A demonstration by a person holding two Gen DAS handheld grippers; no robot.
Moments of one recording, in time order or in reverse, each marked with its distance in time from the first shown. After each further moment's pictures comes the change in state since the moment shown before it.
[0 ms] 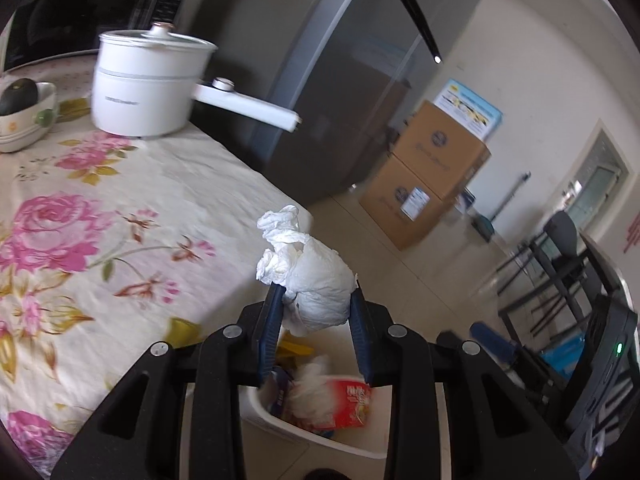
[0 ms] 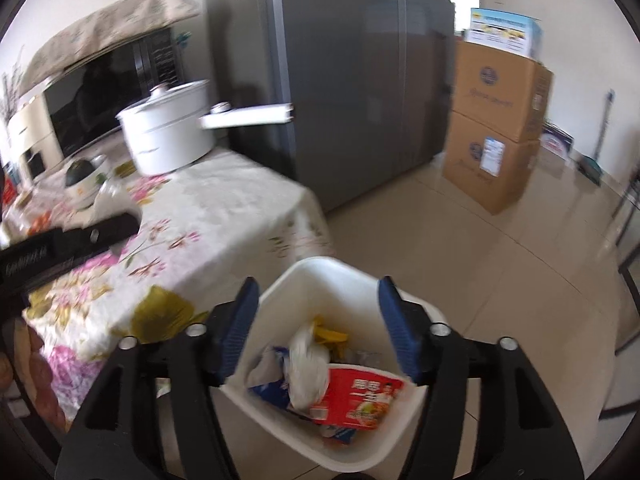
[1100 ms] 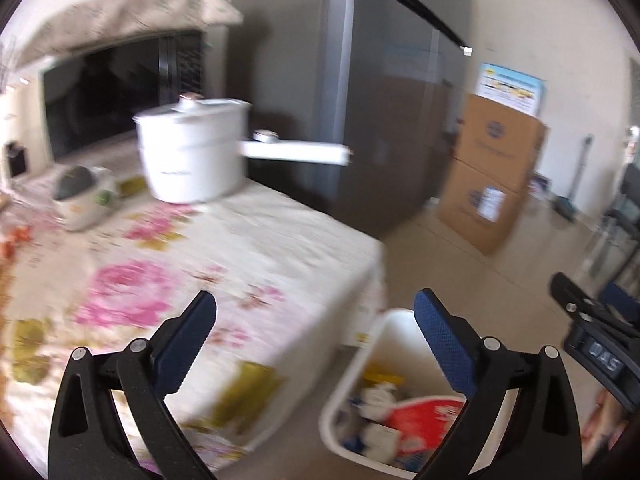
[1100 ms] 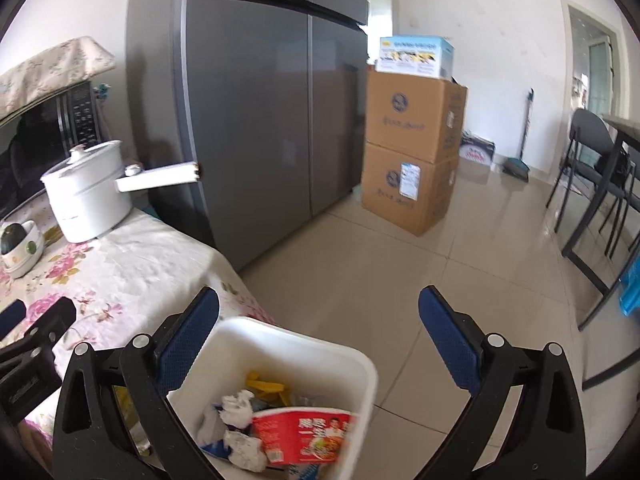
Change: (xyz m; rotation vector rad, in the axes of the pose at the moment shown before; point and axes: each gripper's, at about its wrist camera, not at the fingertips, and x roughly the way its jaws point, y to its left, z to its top) left arm 0.008 -0.028 -0.004 0.196 -0.159 0.413; right arm -0.003 -0.011 0.019 0.084 -0.158 -0.216
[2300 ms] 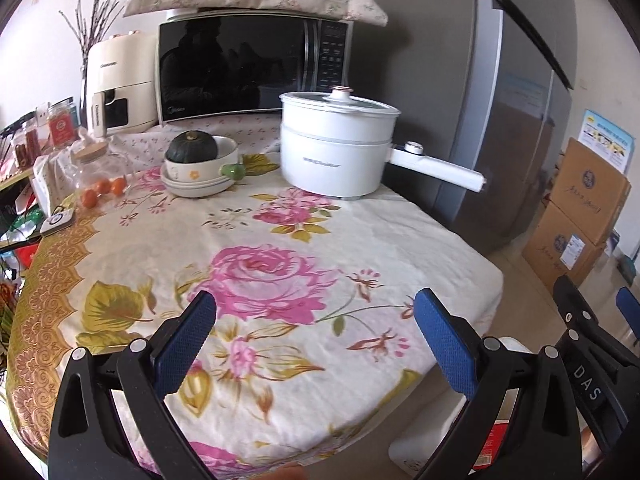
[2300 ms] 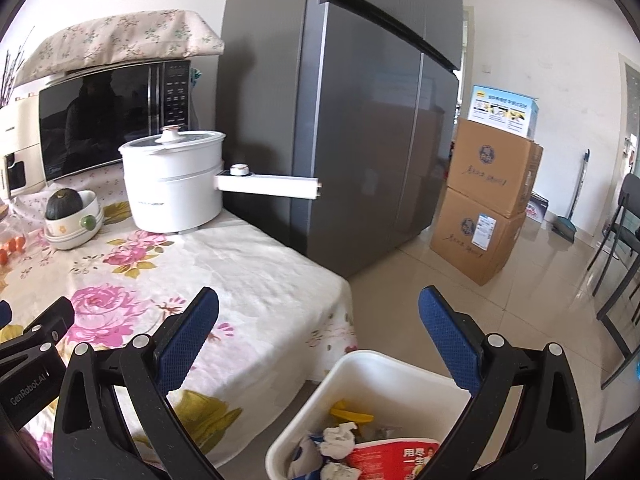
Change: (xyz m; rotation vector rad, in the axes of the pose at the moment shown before) left arm -0.019 0.129 -0.001 -0.208 0.021 0.238; right arm -0.007 0.148 0.002 -0.178 -0.077 0.141
